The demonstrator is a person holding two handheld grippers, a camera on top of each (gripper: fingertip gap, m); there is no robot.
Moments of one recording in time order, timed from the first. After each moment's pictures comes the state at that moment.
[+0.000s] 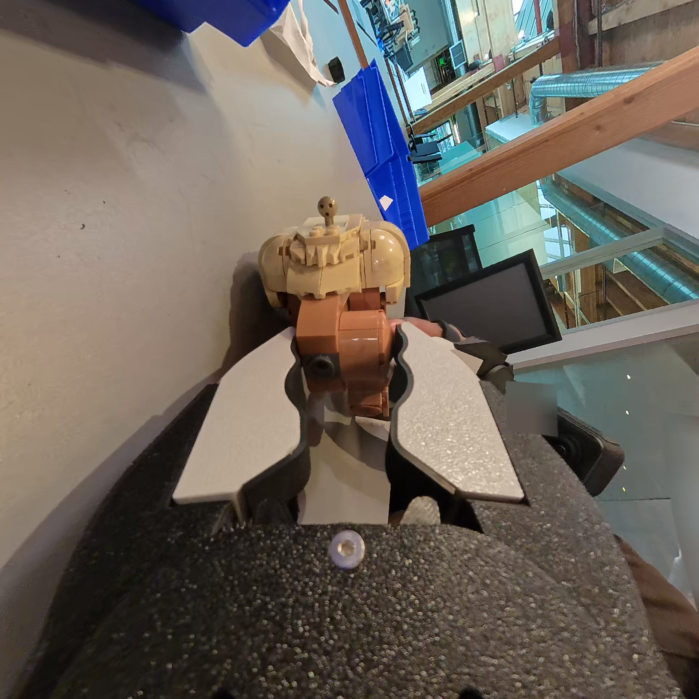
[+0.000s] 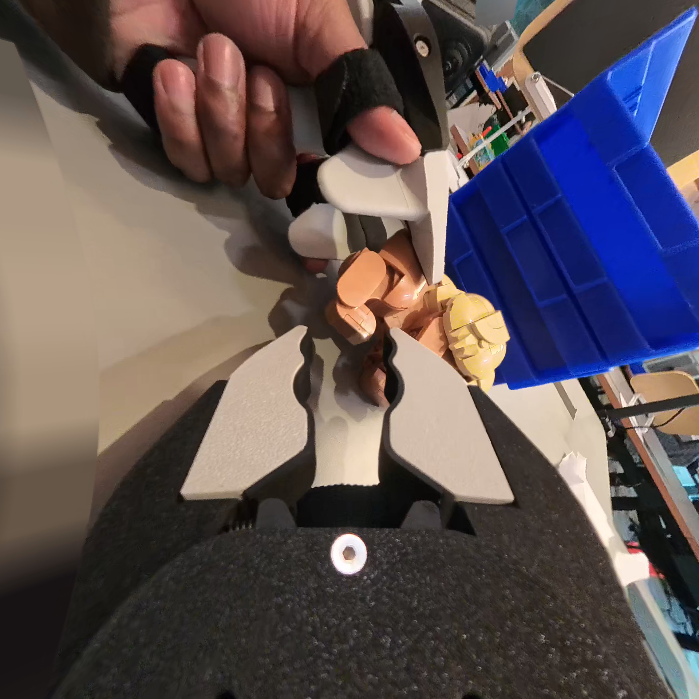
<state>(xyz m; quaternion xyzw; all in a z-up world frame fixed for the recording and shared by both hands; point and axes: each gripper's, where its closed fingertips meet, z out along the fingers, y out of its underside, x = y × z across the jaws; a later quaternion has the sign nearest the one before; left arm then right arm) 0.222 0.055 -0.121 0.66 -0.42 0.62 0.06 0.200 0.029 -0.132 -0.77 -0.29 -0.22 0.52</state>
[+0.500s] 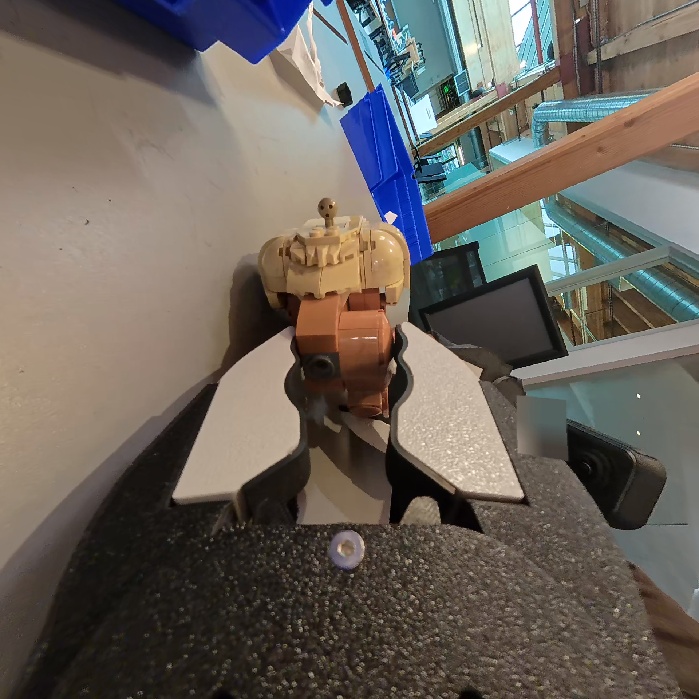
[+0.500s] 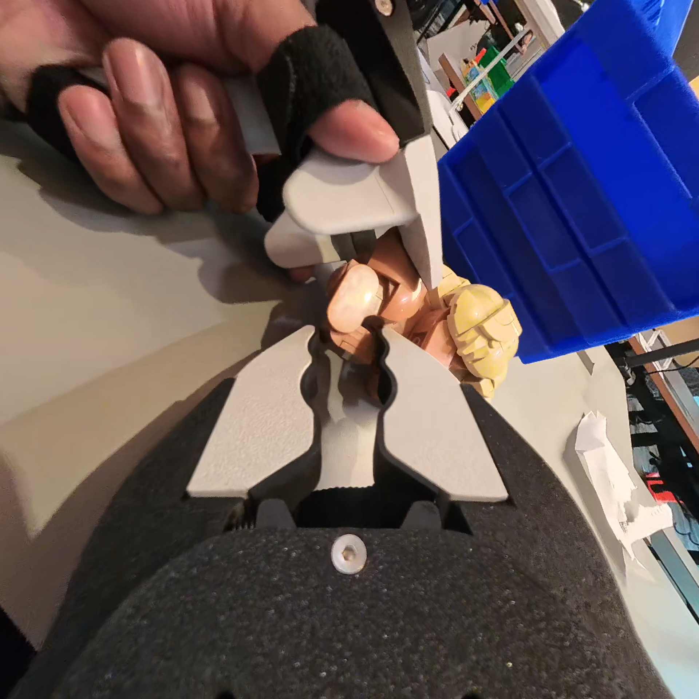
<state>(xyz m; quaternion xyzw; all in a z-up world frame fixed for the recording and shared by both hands) 0.224 0.054 -0.121 0.67 -0.40 0.63 0.04 0.203 0.041 -0.136 -0.81 -0.22 -0.22 0.49</state>
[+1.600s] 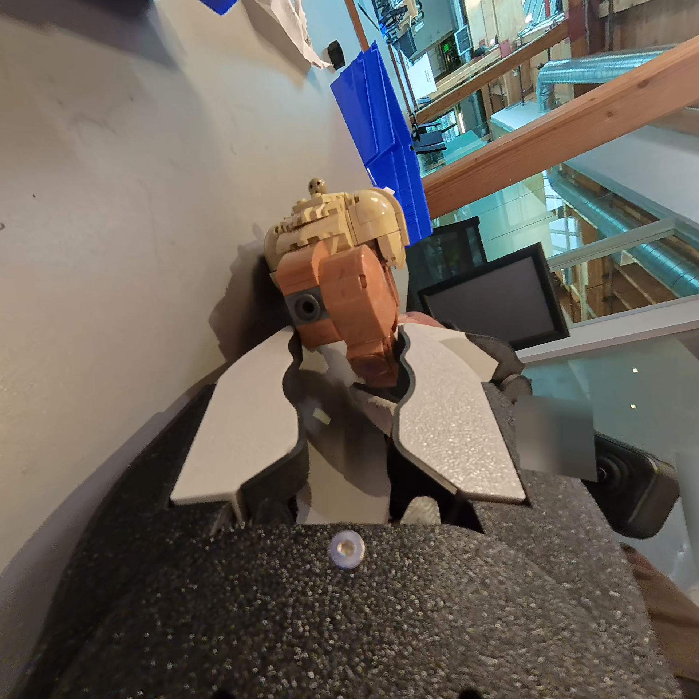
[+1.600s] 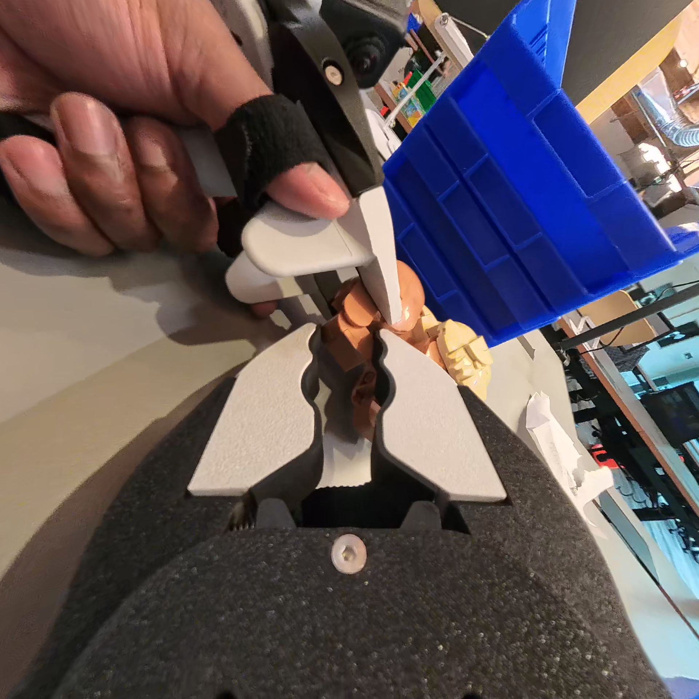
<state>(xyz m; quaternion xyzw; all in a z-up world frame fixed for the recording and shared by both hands) 0.233 0.038 -0.124 0.66 -0.43 0.62 0.06 0.219 0.041 -0.120 -0.78 -0.18 -0.28 0.52</state>
